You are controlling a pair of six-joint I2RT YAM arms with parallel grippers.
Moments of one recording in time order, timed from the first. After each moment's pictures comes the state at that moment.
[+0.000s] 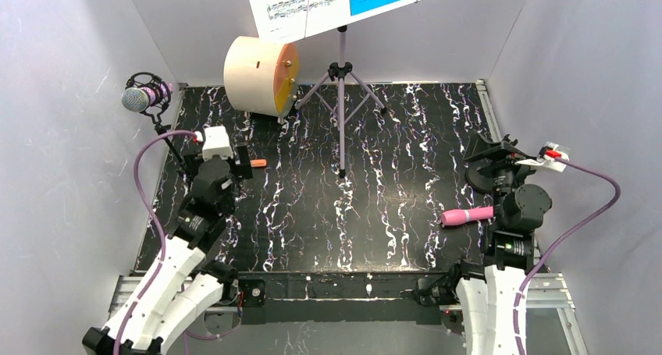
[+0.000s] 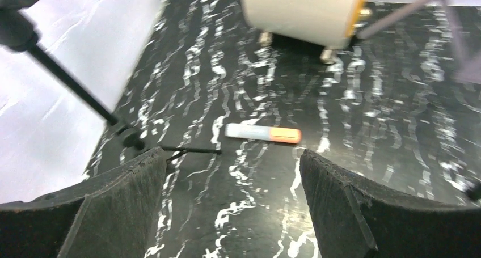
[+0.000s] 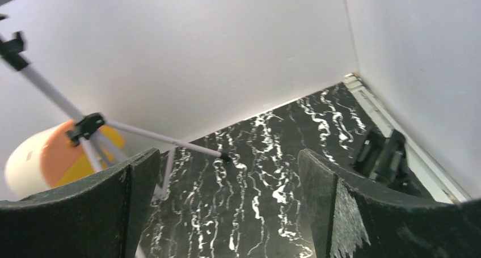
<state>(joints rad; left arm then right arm) -0.46 0.66 0.71 -0.29 -0.62 -0.04 -0.18 0.47 0.59 0.04 -0.07 0.47</state>
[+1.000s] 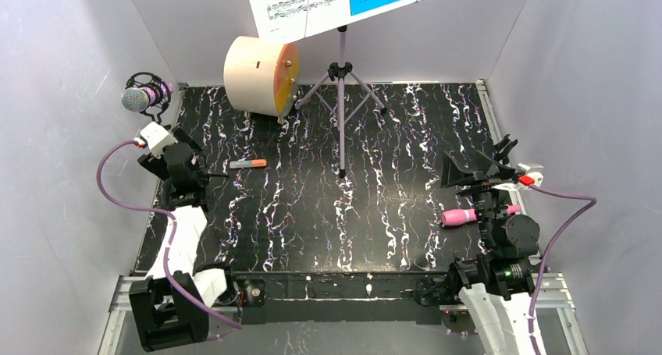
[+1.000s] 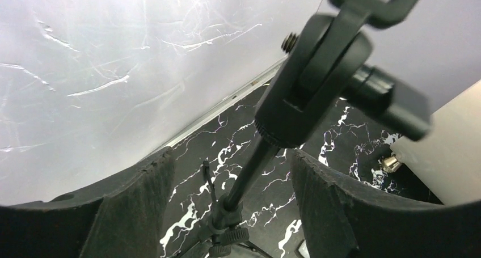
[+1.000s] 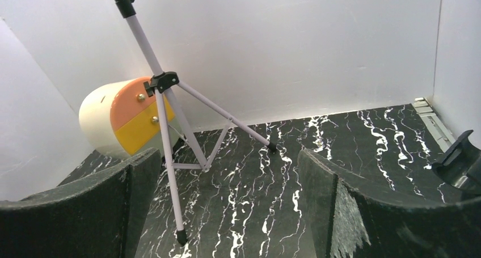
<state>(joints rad) 0.15 0.99 0.60 0.27 -0.63 -0.22 0.19 0.20 0.47 0.03 0.03 0.33</state>
